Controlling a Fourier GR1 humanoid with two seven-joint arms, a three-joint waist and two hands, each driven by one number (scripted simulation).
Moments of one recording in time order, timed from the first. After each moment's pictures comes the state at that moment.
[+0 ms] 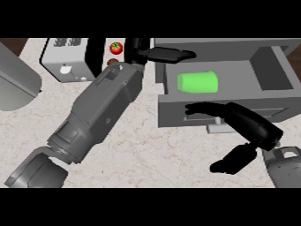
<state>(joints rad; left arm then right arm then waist) -1.22 0.01 -0.25 -0.41 0.66 0.28 -0.53 -0.29 -0.37 0.27 -1.70 0.22 0.51 0.10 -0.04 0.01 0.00</state>
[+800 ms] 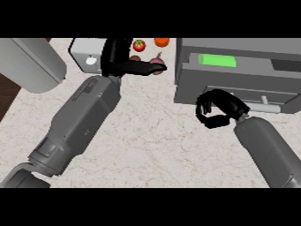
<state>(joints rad) -1.01 0.09 -0.24 -0.58 0.67 0.15 -0.55 -0.57 -0.29 0.27 -0.85 0.52 0.24 -0.29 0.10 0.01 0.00</state>
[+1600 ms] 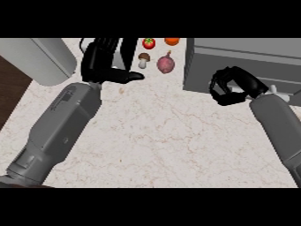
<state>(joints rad) -0.88 0.19 -0.25 -0.71 0.69 0.04 -0.50 -0.77 -0.34 0.07 -0.57 0.39 0.29 -0.42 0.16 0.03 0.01</state>
